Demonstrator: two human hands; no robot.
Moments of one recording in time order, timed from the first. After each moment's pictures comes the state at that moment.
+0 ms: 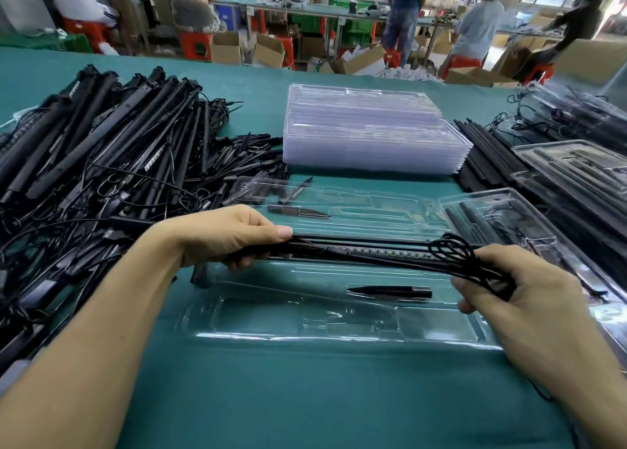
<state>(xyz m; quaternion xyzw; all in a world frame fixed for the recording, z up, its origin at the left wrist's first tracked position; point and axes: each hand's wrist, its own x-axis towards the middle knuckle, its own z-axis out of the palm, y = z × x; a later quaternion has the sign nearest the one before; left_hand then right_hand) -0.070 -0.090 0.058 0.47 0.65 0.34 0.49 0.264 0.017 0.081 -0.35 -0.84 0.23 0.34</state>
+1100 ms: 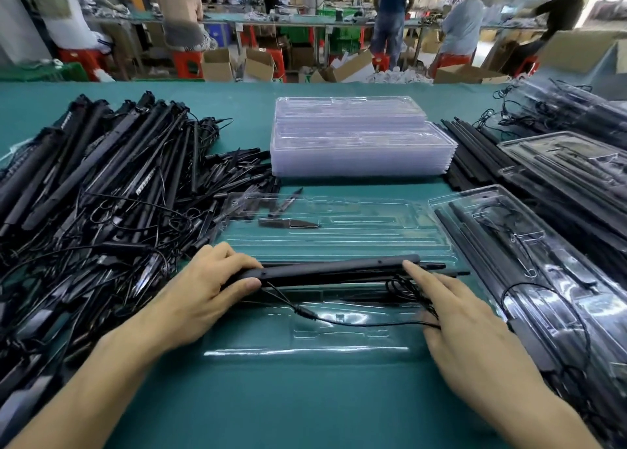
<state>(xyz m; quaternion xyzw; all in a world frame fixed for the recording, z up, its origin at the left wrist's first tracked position) -0.059 -0.133 0.009 0.63 0.73 0.27 0.06 0.258 0.000 0.043 -0.44 -0.88 0.14 0.09</state>
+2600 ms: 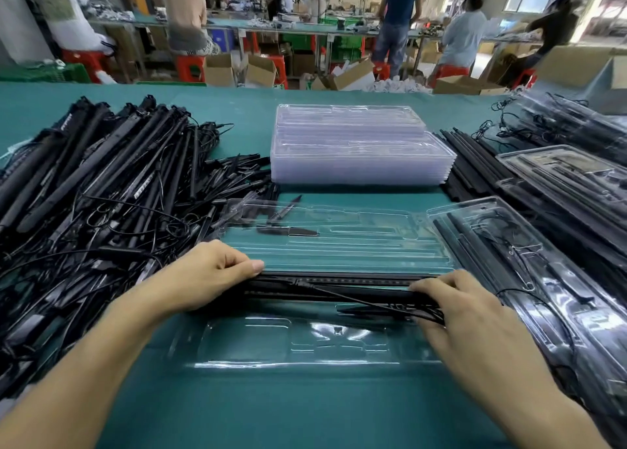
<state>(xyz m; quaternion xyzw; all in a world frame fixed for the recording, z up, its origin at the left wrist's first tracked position) -0.067 -0.105 0.037 0.55 0.75 0.28 0.22 0.250 0.007 0.068 -0.43 -0.90 0.05 0.09</state>
